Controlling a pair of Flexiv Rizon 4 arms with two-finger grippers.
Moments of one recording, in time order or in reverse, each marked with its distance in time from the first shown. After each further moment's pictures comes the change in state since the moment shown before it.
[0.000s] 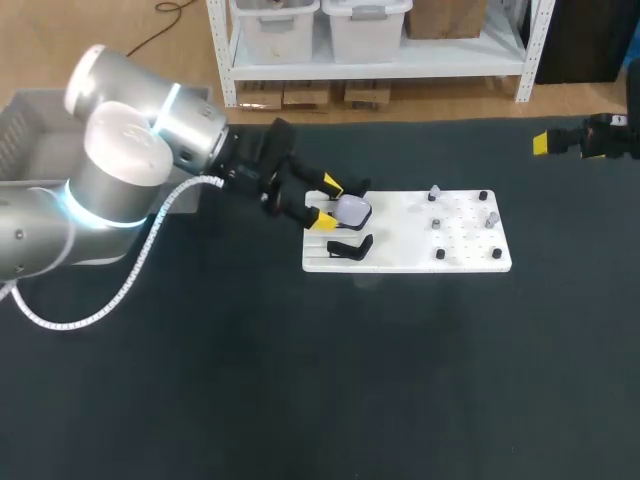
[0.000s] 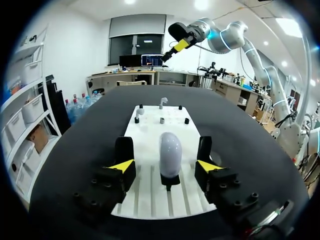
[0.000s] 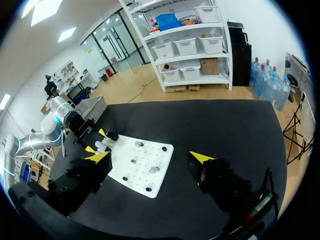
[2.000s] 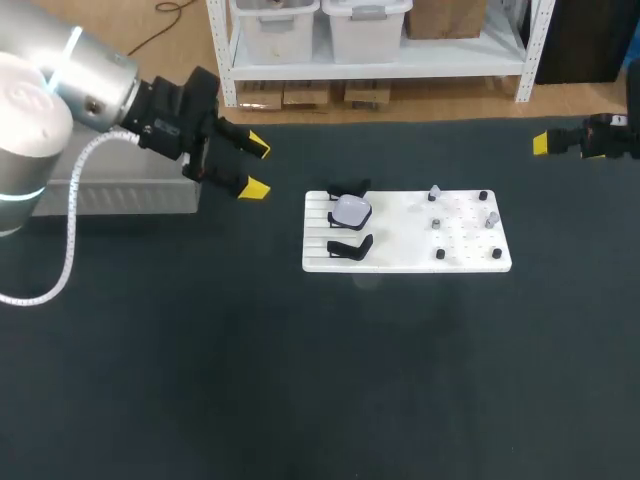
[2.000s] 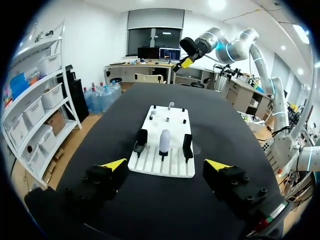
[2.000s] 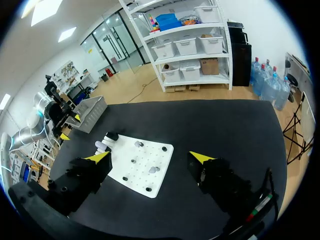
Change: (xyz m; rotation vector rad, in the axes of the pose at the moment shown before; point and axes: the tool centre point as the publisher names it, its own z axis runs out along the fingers) left arm -0.020 -0.025 -0.127 -0.130 0.088 -0.106; right arm 0.000 0.000 0.000 0.000 0.000 0.000
